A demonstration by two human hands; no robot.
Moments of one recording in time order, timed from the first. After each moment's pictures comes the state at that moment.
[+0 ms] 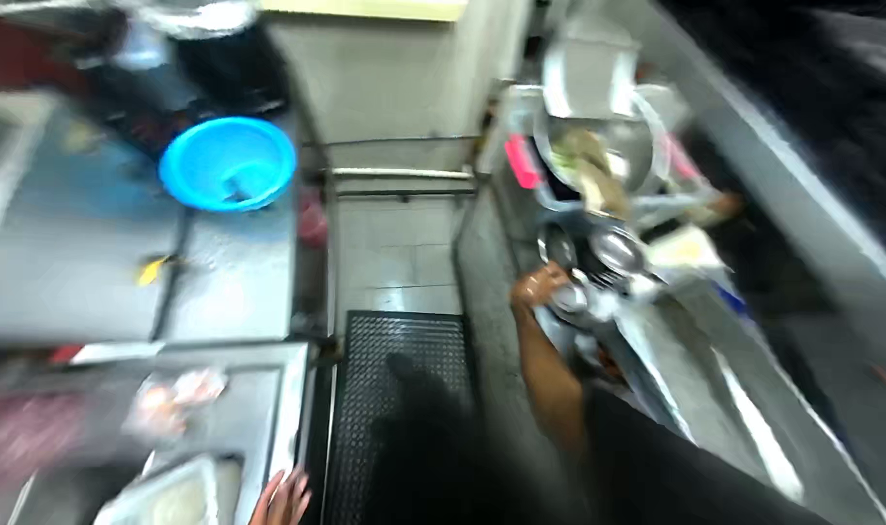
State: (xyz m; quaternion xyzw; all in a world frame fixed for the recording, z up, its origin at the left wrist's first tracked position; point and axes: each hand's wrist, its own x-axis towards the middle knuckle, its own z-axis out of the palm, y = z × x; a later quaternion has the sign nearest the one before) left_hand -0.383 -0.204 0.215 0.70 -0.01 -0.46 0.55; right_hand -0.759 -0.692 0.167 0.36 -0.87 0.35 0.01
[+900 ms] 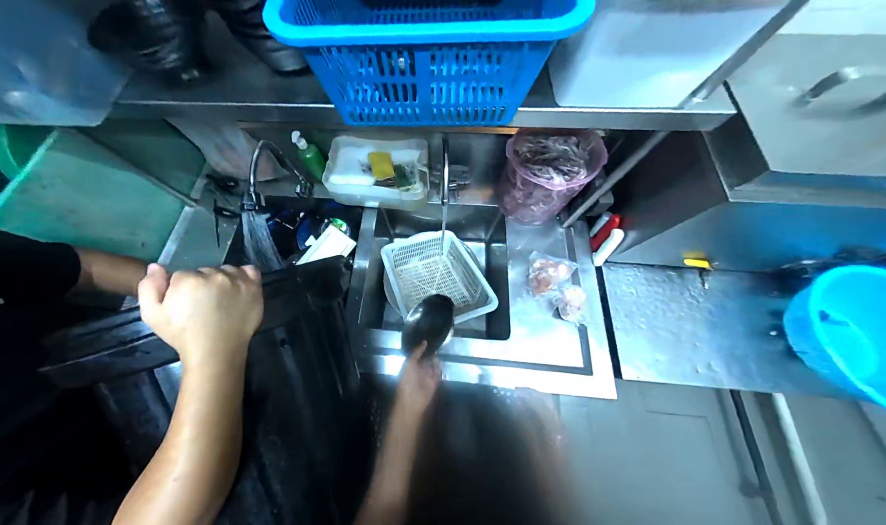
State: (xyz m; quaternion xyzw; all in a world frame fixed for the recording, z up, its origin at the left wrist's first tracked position) left_hand -0.350 -0.038 0.182 0.22 0.51 -0.03 0.83; right_hand -0.394 -0.289 0.195 0.85 0.07 0.03 -0.53
